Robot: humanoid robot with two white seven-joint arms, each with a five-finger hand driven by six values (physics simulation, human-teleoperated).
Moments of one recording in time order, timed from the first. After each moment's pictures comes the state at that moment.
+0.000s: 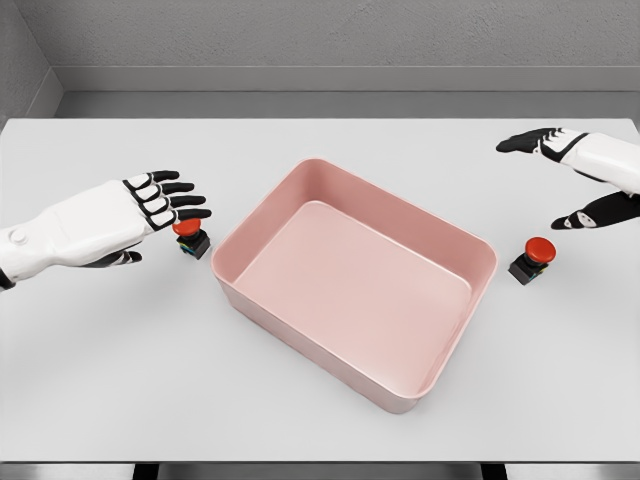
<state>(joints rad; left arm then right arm) -0.24 0.98 -0.37 -1.76 -0.62 -0.61 -0.08 -0.51 -1.13 0.59 -1.53 -0.10 -0.61 0.33</state>
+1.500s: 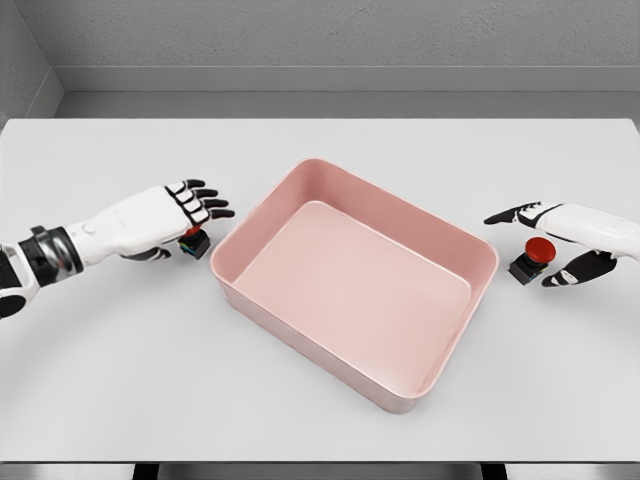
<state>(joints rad) -0.43 0.74 -0.55 -1.42 -0.81 -0.61 -0.08 -0.50 -1.11 0.78 -1.45 -0.03 -0.53 0.32</state>
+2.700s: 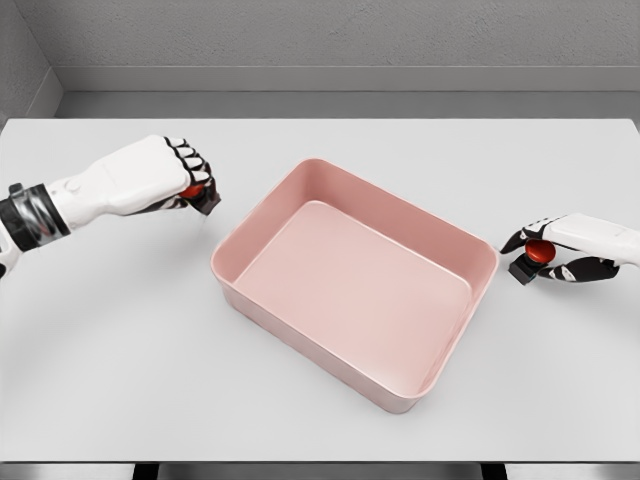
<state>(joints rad) -0.52 0.79 -0.53 -1.56 -0.69 -0.61 -0.07 -0.50 -1.10 0.81 -1.39 0.01 -0.54 0.32</state>
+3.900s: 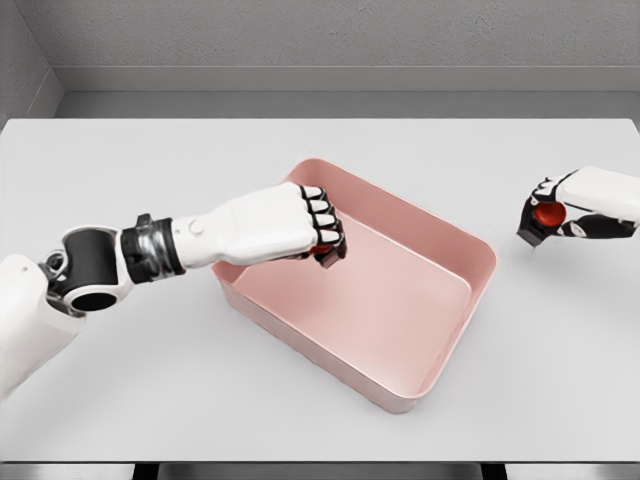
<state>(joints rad) -0.52 0.56 -0.64 -1.74 -0.69 -0.61 -0.21 -0.63 -1.15 0.80 -1.44 0.02 -0.61 0.33</state>
